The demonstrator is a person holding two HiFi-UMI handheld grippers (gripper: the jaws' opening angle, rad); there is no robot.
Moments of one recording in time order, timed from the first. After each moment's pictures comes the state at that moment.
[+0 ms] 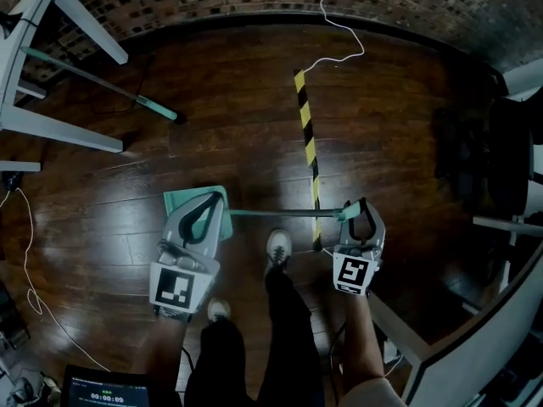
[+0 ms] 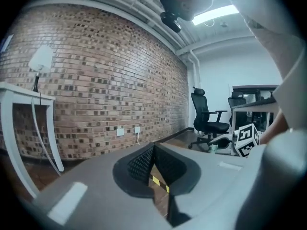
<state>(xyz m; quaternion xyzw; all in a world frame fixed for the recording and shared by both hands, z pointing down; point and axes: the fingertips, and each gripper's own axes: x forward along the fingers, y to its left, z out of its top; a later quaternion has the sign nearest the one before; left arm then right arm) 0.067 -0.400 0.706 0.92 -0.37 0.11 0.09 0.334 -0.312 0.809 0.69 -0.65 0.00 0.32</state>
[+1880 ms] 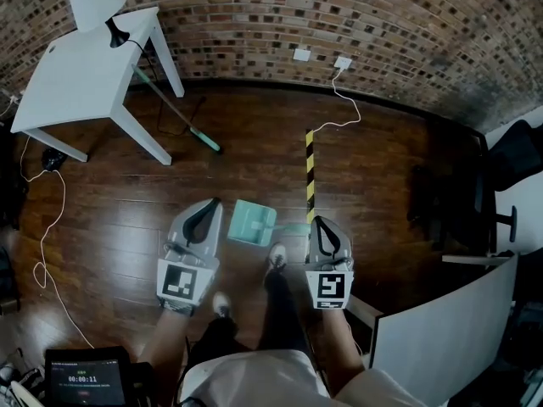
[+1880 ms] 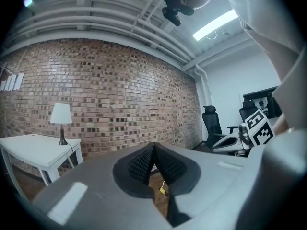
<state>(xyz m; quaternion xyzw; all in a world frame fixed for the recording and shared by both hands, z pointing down) -0.051 -0.342 0.394 0.89 -0.45 0.05 0.03 0.150 -0.294 0.474 0.61 -0.77 0.02 0.20</state>
